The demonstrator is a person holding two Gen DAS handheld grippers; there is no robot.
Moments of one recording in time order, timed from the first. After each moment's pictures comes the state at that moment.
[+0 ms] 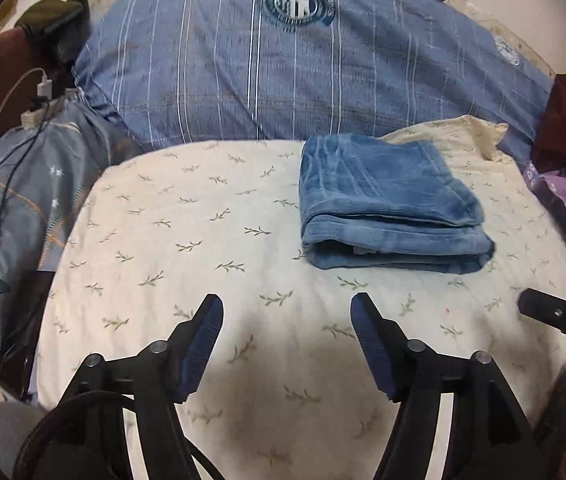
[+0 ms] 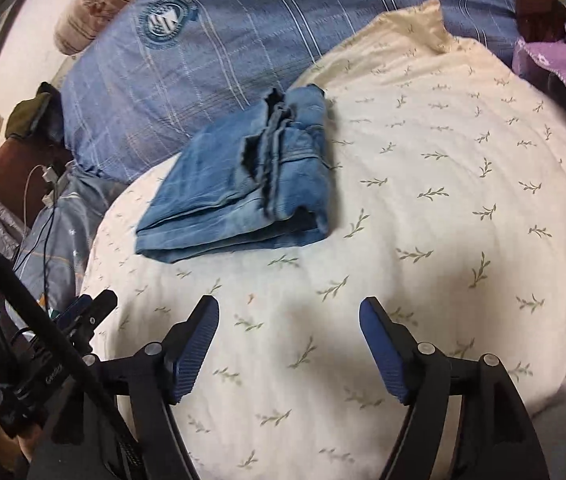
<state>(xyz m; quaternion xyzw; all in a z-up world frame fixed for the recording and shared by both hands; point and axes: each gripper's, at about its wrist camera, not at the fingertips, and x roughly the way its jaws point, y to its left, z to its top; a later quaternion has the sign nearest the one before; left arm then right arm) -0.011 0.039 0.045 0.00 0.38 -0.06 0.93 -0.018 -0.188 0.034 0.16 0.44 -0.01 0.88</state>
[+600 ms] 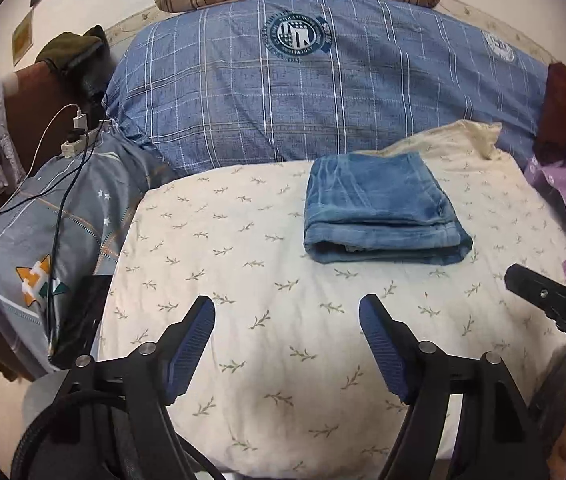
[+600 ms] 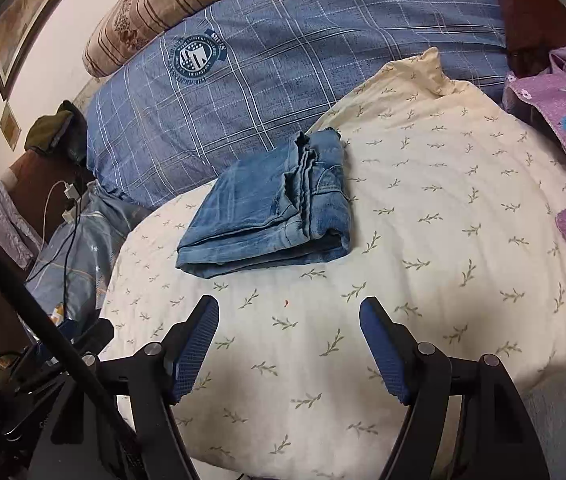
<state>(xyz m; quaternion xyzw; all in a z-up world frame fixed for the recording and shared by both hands) -0.076 0.022 0.100 0.05 0.36 -0.02 0.93 -0.056 -0.167 0.067 0.16 0.37 -0.02 0.91</state>
